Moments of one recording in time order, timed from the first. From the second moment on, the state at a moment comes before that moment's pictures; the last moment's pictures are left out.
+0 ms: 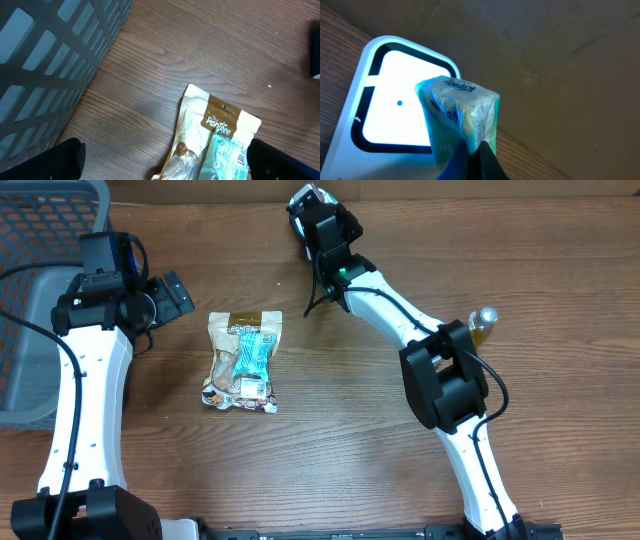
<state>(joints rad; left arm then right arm) 0.13 1.57 1.43 -0.89 -0.05 -0.37 0.52 2.47 2.02 -0.02 0.57 -0.49</state>
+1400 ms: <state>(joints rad) 0.13 1.57 1.43 -0.89 -0.05 -0.37 0.49 2.15 1.90 -1.25 0.15 0.40</state>
